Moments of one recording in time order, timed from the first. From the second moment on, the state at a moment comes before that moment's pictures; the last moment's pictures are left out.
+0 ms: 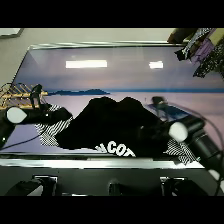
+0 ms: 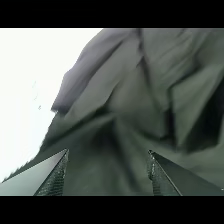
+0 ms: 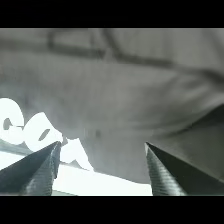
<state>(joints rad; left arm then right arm) -0.13 -0.98 0.83 1.15 -0.96 -1.69 0.48 -0.86 0.82 -1.46 1.19 1.91</state>
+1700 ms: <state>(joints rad) -0.32 -0.88 0.72 1.22 -0.95 -1.55 0.90 -1.12 0.93 -1.89 1.19 2.41</state>
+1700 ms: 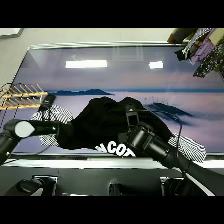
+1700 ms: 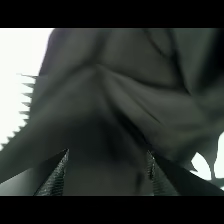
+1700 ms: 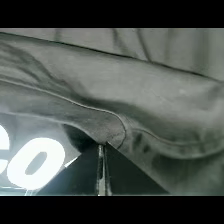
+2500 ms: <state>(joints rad) -0.75 -1.06 0.72 1.53 -0.75 -1.60 0.90 -1.12 0.95 -1.87 1.26 2.56</state>
